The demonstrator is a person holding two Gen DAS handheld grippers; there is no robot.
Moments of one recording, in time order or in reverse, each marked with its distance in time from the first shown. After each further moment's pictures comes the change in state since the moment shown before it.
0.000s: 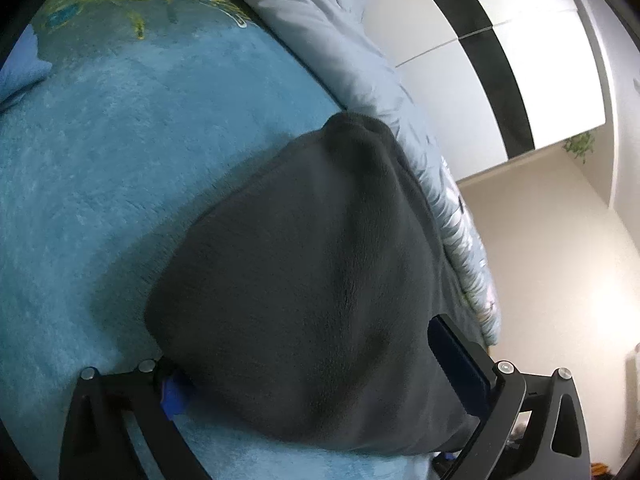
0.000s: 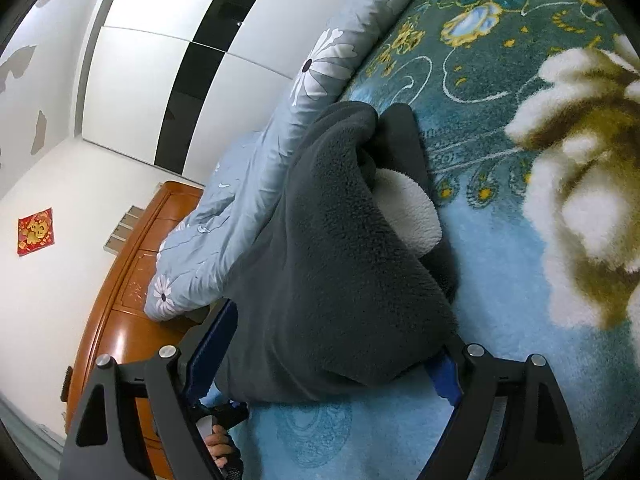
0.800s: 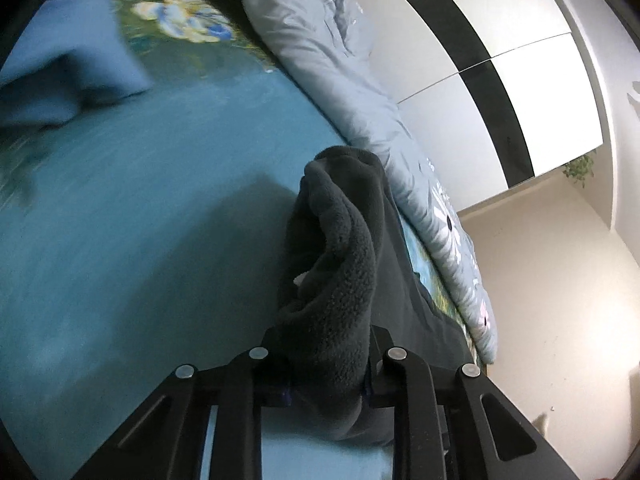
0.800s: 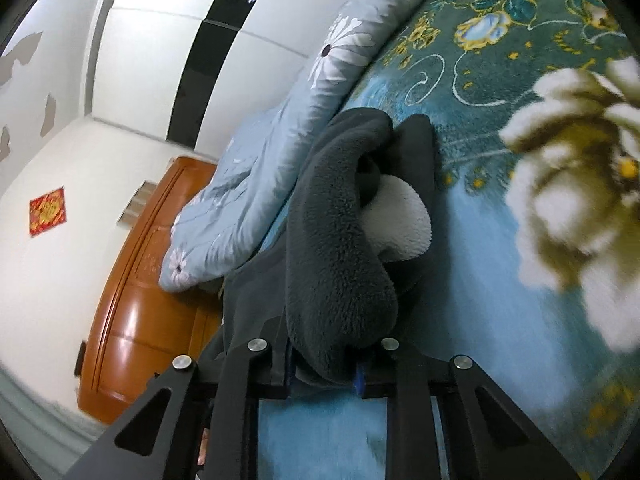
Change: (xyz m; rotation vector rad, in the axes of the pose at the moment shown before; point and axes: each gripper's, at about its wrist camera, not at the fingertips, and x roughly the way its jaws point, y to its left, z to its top) left arm -0.108 -0.001 -0.081 -0.035 -0.138 0.037; right arm -0.046 0.012 -0.008 -0.046 0.120 0.046
